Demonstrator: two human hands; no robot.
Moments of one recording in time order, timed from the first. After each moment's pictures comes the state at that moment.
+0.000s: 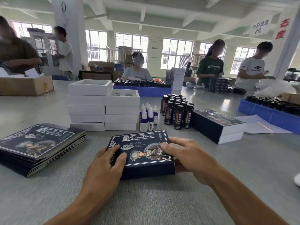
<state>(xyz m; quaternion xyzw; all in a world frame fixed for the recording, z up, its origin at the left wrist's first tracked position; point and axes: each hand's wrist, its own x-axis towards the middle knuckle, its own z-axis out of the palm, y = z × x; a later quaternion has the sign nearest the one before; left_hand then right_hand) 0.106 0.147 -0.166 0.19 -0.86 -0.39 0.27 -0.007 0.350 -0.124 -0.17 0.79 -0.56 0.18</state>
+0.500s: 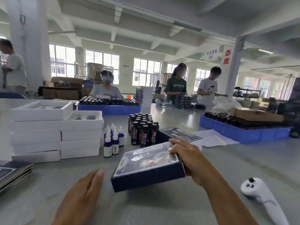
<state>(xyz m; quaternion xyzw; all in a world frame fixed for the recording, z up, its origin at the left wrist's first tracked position) 0.060 0.173 -0.161 0.13 -0.86 -0.44 0.23 -0.041 0.432 -0.083 -0.04 0.76 -0.64 0.03</state>
